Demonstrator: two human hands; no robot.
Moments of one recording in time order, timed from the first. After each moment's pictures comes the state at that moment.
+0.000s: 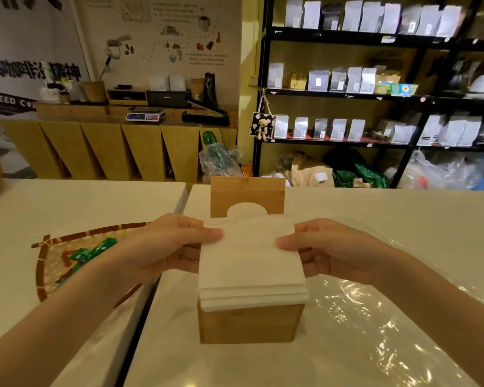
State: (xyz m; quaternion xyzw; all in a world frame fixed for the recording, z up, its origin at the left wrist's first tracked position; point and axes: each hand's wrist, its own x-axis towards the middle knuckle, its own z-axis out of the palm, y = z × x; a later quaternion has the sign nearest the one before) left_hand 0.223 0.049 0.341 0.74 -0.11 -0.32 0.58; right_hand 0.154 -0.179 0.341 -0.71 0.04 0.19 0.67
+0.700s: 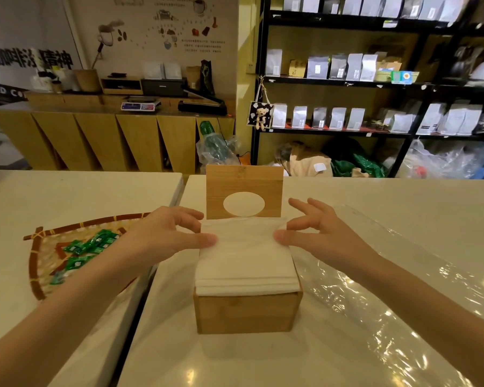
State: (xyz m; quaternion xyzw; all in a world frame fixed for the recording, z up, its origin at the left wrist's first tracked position) left_hand 0.227 0.045 0.331 0.88 -0.13 -0.18 0.42; right_hand 0.151 -0.174 0.319 -0.89 0.09 -0.04 0.45
